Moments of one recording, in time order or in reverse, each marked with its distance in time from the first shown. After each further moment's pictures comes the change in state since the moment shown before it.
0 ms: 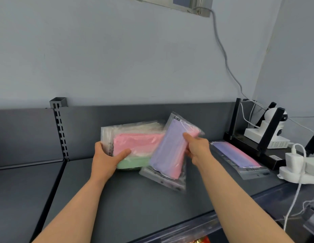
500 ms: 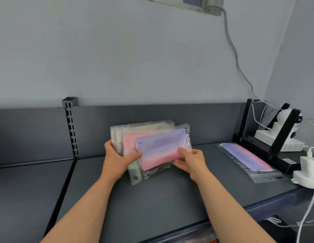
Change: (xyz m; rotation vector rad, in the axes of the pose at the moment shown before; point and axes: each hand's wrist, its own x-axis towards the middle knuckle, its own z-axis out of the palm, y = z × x) left_hand -0.002 0.002 -0.001 -0.162 -0.111 -0.001; right_hand -0.027 0.039 0.012 -0.083 -0.123 0.109
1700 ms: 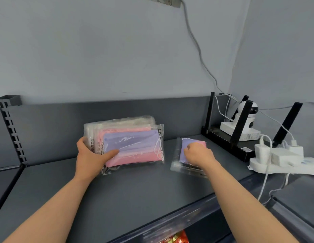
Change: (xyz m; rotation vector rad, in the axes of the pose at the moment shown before) left_hand 0.006 0.002 0.059 0.131 0.086 0.033; right_hand 0.020 -0.052 -0.118 -1.495 0.203 -0.251
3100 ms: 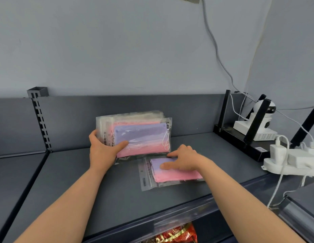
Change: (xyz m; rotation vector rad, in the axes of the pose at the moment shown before) left_hand -0.012 0.001 -0.010 -0.057 0.087 -0.025; right_hand -0.032 -0.045 0.015 0.000 -0.383 -0.380
